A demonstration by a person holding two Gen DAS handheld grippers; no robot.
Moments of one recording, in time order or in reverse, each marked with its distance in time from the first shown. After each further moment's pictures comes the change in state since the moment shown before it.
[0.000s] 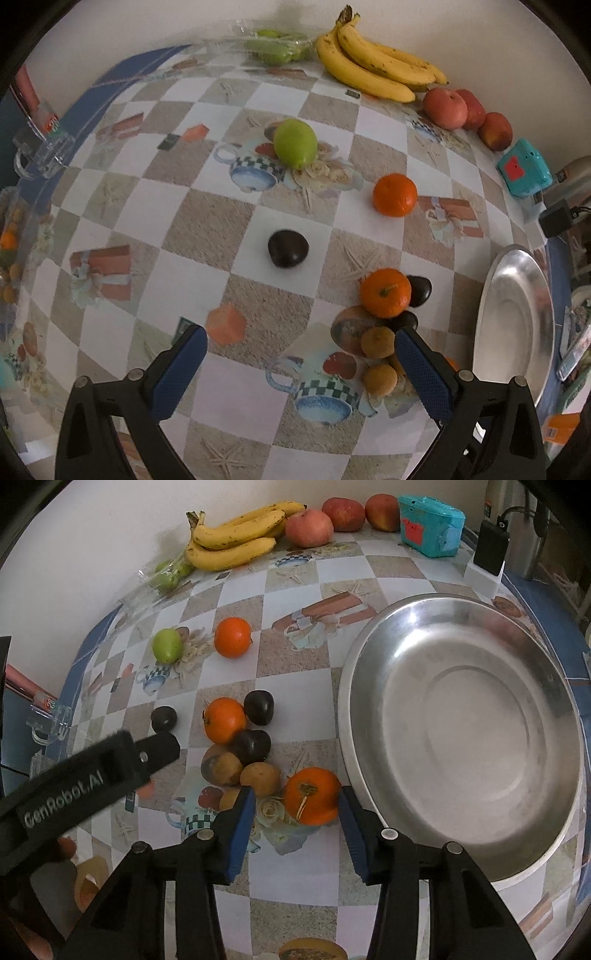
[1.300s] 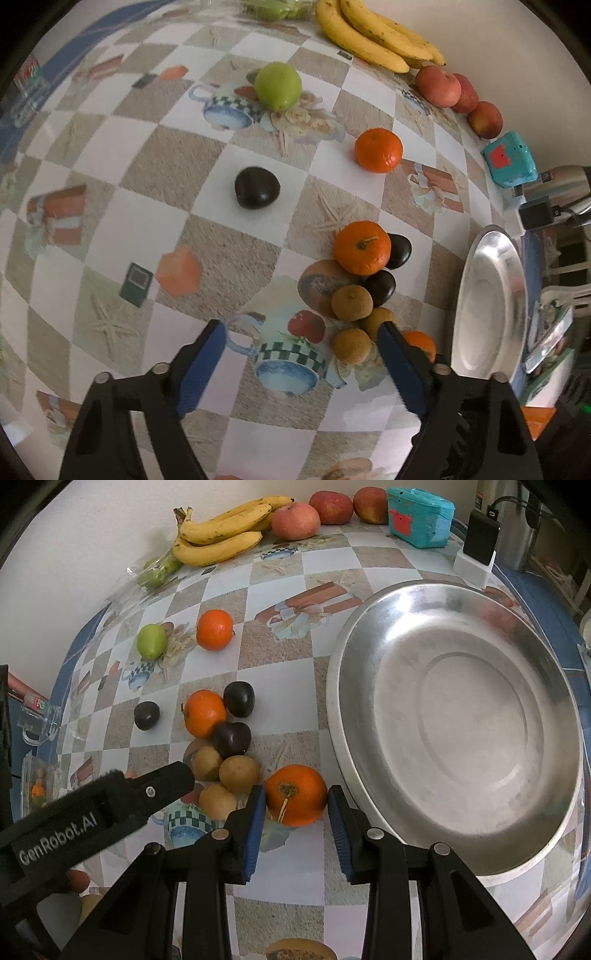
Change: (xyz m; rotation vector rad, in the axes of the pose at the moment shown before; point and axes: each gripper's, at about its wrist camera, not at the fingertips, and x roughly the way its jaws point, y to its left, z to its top) left arm 0.017 0.000 -0.018 -0.085 0.138 -0.158; right arm 0.004 -0.007 -0.004 0.025 0.013 -0.021
